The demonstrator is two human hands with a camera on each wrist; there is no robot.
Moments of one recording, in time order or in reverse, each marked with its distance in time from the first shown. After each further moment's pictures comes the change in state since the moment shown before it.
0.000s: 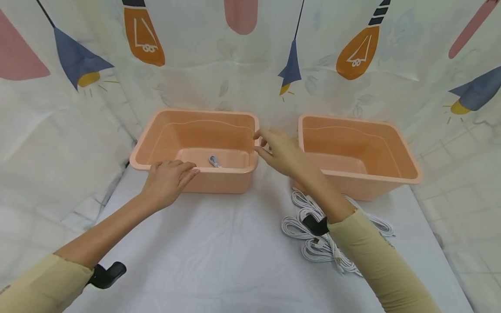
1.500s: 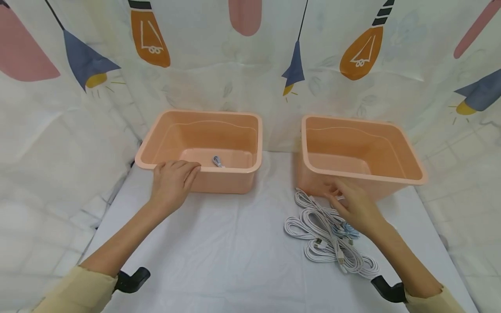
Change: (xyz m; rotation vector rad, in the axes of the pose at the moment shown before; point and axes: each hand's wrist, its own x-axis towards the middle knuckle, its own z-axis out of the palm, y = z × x) left_hand -0.006 0.009 0.018 -0.045 0.249 -0.050; right_hand -0.173 0.093 0.009 -0.085 0.236 -0.024
